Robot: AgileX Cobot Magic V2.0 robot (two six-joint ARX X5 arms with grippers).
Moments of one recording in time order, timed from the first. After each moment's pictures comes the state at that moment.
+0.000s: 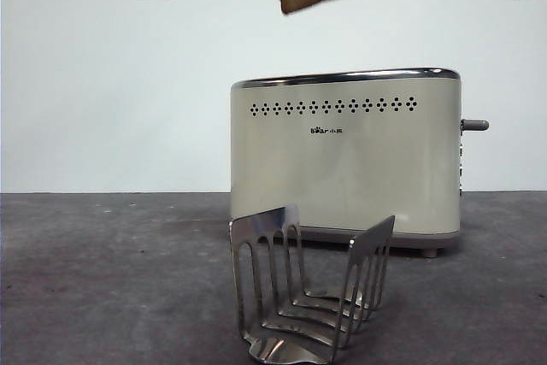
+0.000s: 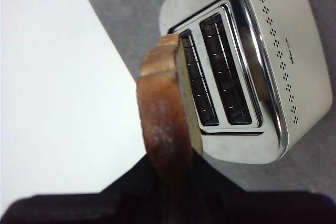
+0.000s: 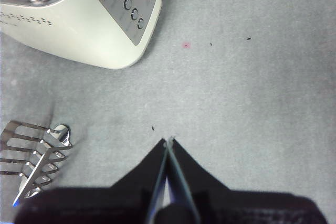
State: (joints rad) left arm -0.83 1.73 2.14 -1.07 -0.16 1.55; right arm 0.02 0.74 0.96 -1.10 -0.18 0.13
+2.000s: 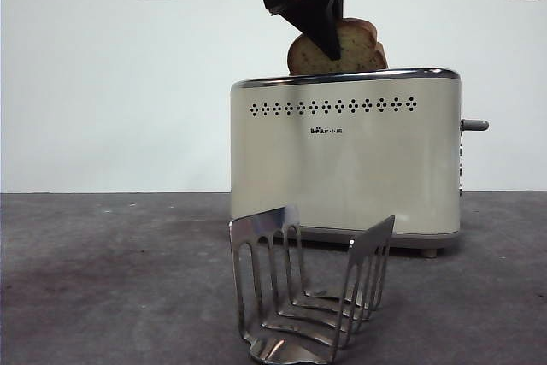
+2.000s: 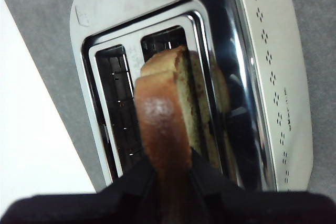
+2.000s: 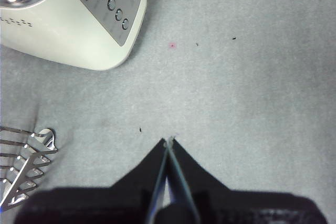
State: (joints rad) left arm -0.78 2.04 2.14 -0.96 -0.08 1.39; right arm 0.02 0.75 0.96 -1.10 -0.14 0.13
